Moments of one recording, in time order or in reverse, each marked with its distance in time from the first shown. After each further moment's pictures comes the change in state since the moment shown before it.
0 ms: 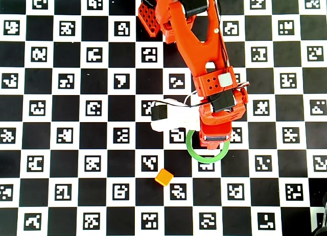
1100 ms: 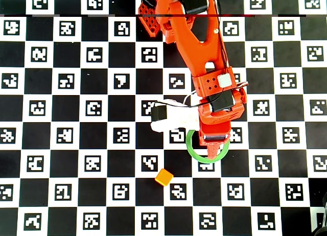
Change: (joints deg) arm 0.0 0.0 2.3 0.3 -0.8
